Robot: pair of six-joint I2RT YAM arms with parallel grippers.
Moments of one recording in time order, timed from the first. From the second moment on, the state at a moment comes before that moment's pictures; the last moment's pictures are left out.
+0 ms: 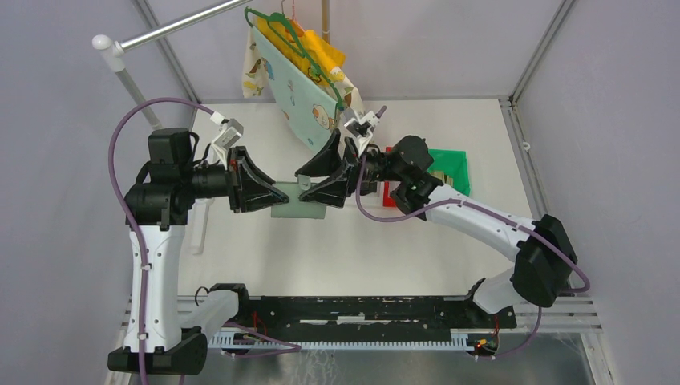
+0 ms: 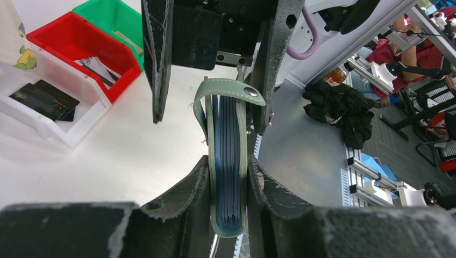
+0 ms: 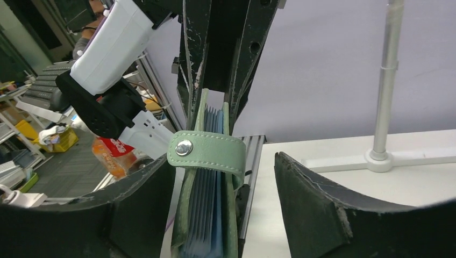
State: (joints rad) left arm 0.00 1.00 1.43 -1.08 1.33 0.16; right arm 0.83 1.47 1.14 0.73 -0.85 0.58
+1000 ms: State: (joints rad) left arm -0.01 0.92 1.37 -1.07 1.34 0.20; right arm 0.83 1.51 1.27 0.62 -0.85 0.64
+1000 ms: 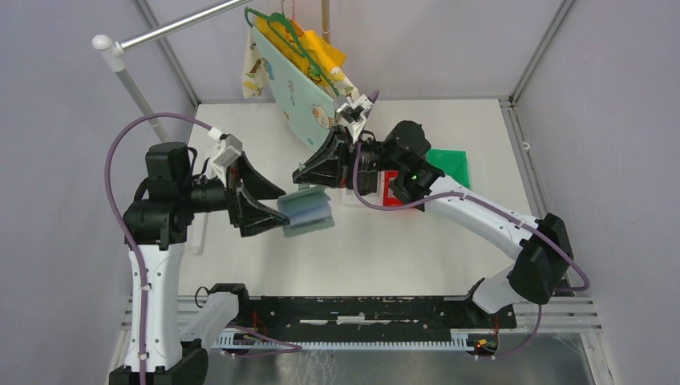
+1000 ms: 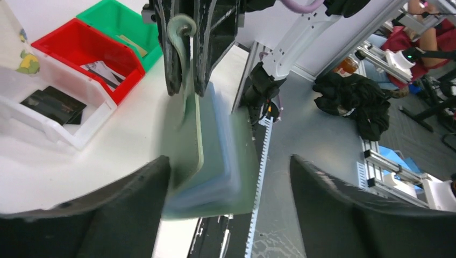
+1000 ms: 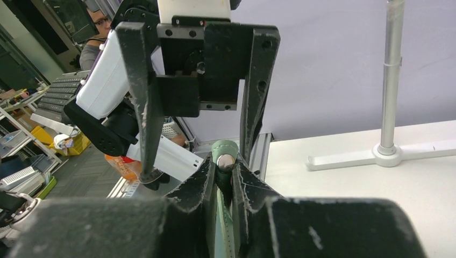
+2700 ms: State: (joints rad) left arm -0.01 0.76 1.12 -0.55 1.25 -0.22; right arm 0.75 1.33 1.25 0.24 -0.83 0.43
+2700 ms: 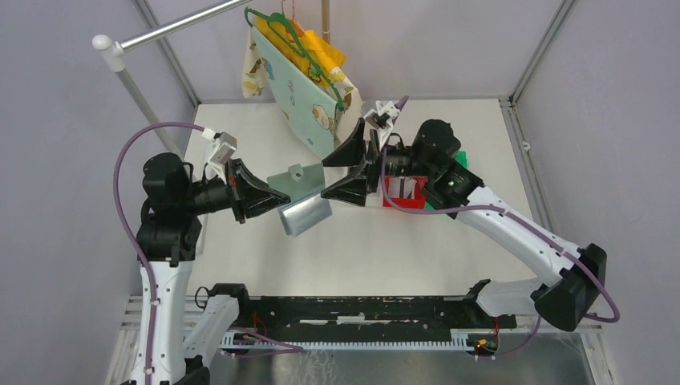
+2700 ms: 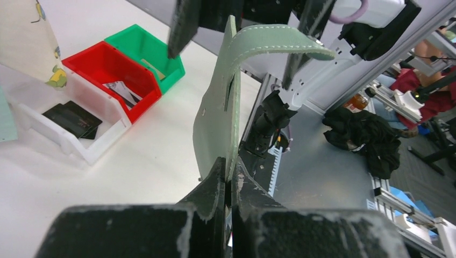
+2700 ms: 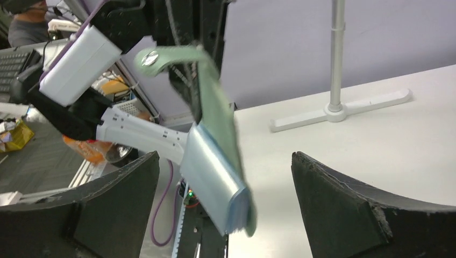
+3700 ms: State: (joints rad) left arm -0.01 0.79 1.22 -0.51 1.40 -0.30; right arm 0.77 1.20 0.86 0.54 -0.84 0.44
